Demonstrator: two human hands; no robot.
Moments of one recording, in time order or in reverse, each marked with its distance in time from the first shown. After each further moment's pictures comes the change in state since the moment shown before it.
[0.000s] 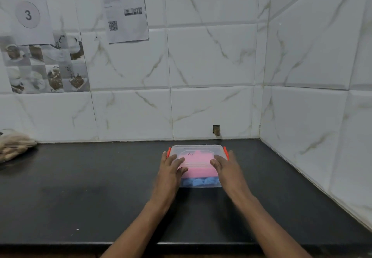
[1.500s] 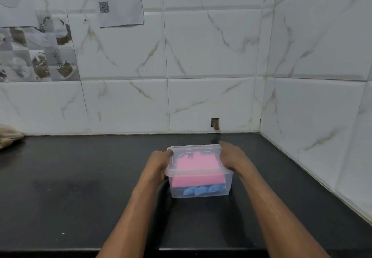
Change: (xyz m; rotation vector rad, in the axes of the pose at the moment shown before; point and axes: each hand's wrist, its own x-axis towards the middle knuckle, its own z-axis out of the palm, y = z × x) left_hand 0.048 0.011 -0.023 -0.708 -0.180 -0.914; right_hand 0.055 -0.009 -0.013 -0.457 -0.187 0.128
